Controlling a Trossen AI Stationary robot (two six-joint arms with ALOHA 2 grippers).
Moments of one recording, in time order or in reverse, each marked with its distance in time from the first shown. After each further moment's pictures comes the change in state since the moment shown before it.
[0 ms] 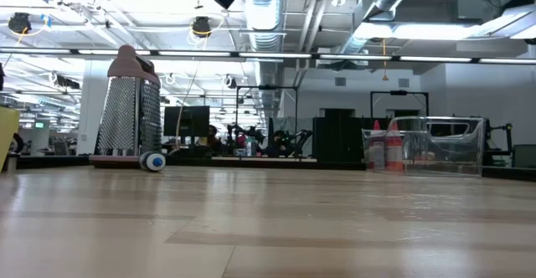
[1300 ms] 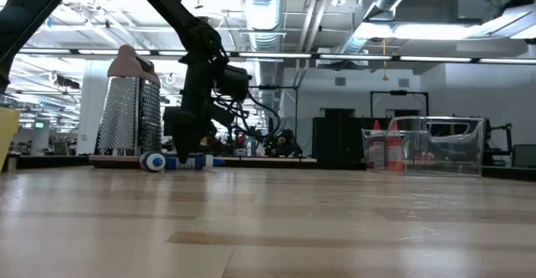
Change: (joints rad) left arm 0.649 0.653 -0.014 -0.262 0.056 0.251; right arm 0.041 -0.003 0.000 -0.370 0.185 0.112
